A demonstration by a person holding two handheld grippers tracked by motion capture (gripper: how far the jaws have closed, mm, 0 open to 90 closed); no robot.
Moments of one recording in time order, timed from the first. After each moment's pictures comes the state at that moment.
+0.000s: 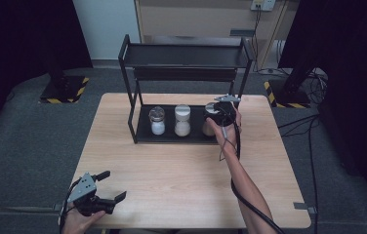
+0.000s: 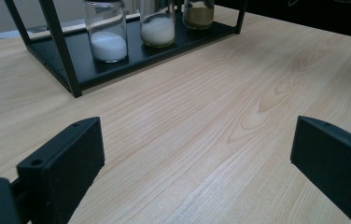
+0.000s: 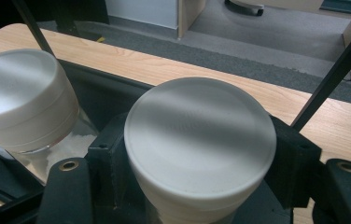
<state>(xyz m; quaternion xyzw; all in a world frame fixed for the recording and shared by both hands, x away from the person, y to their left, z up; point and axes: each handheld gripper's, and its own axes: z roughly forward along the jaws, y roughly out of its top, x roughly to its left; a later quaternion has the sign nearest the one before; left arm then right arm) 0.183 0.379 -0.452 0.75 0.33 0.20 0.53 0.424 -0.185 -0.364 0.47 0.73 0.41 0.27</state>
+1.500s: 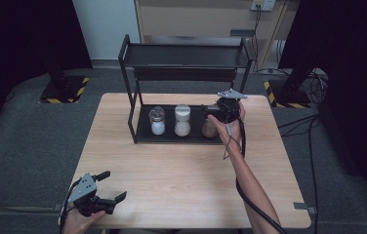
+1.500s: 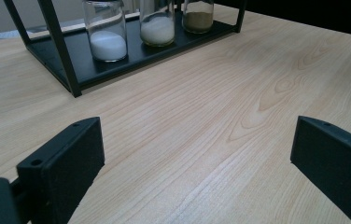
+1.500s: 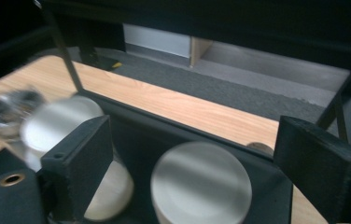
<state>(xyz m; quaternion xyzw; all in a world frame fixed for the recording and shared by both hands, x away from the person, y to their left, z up) 0.183 0.378 -0.452 0.76 0.33 0.20 0.53 0.410 -0.202 -0.344 0.44 0.72 0.46 0.28</state>
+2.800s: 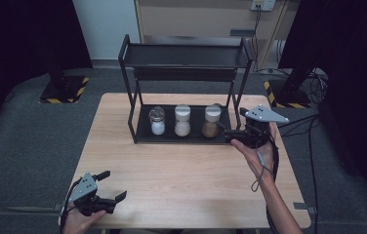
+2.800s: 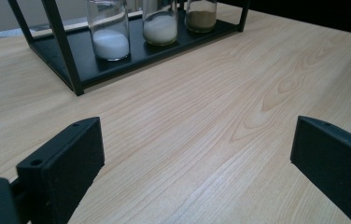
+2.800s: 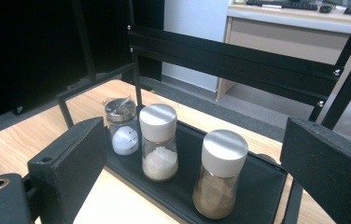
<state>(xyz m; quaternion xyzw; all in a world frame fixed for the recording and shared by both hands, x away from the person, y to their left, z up) 0.184 0.377 -0.452 0.75 0.34 0.20 0.53 0.285 -0.271 -0.302 0.36 0.72 0.53 0.28</state>
